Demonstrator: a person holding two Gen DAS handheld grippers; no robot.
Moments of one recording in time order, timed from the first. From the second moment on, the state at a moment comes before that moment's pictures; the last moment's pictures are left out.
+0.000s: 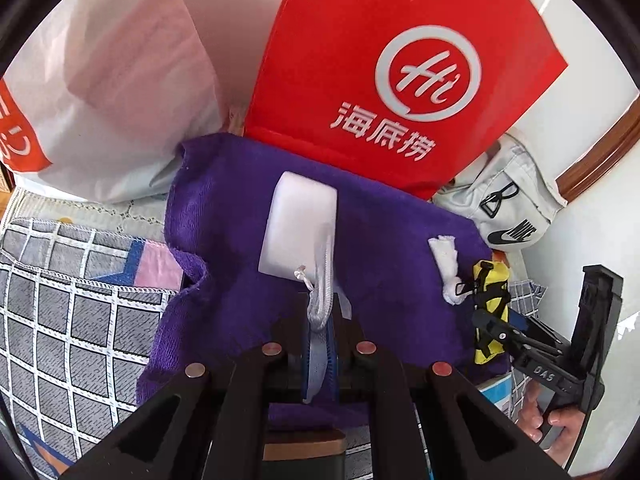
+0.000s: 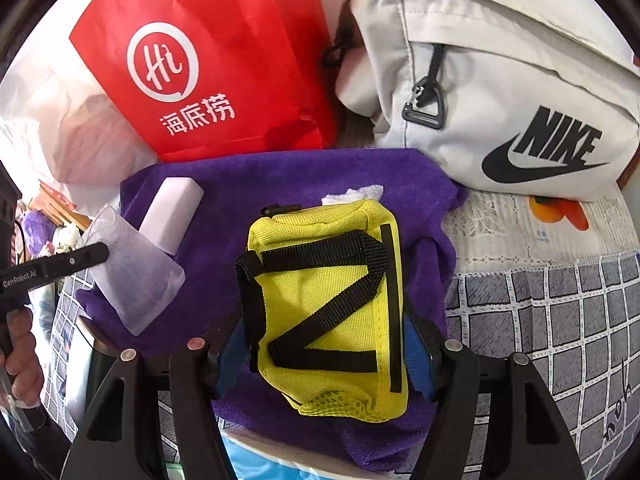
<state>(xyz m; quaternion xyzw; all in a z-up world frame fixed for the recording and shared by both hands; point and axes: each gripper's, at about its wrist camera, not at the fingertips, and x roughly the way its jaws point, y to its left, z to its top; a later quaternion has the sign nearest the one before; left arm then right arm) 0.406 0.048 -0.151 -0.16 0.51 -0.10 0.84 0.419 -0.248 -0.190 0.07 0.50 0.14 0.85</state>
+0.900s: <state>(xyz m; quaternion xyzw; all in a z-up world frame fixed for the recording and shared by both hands) 0.404 0.052 -0.152 -0.16 0.53 -0.07 0.83 0.417 -0.233 -0.192 0.06 0.51 0.15 0.85</state>
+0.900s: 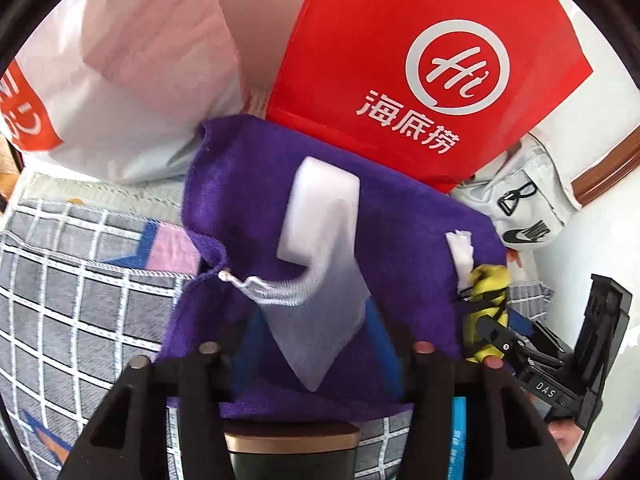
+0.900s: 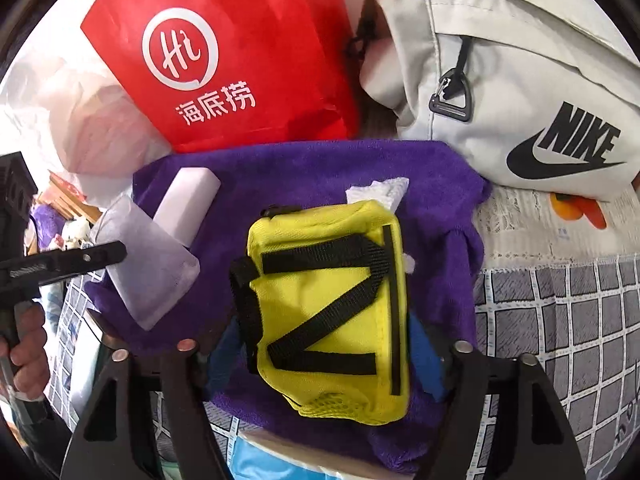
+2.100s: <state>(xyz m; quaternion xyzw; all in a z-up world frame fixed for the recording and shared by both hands) 0.191 0.079 -0.127 -0.10 0.50 -0.04 0.86 0.176 -0.202 -0.144 0.00 0.42 0.20 0.89</state>
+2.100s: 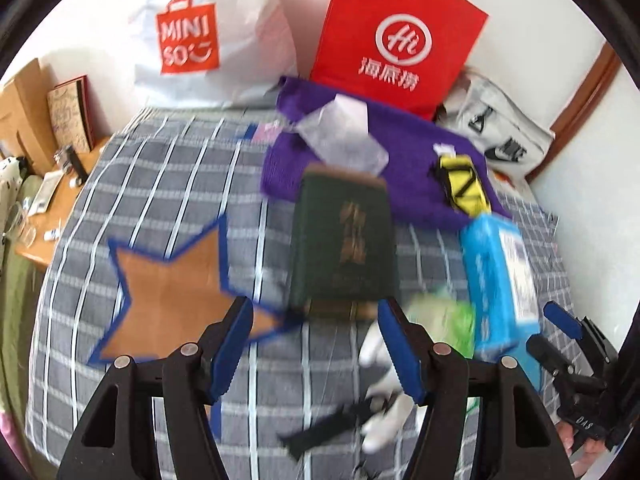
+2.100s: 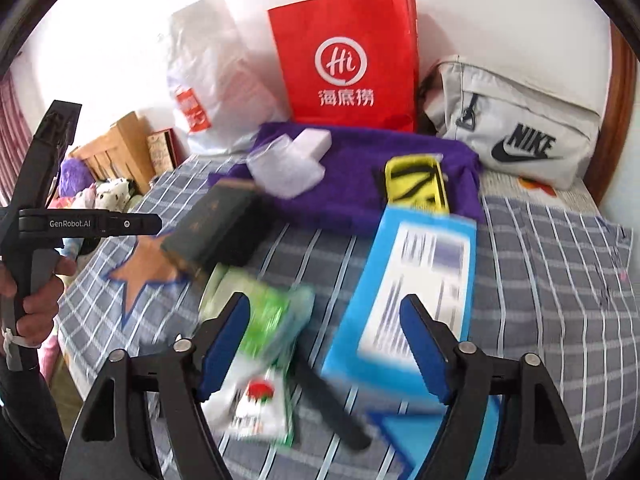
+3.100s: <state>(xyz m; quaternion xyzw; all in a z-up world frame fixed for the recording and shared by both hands) 0.114 0.090 -0.183 -0.11 0.52 -0.05 0.84 0.141 -0.197 -0.225 -0.08 0.46 0.21 0.86</state>
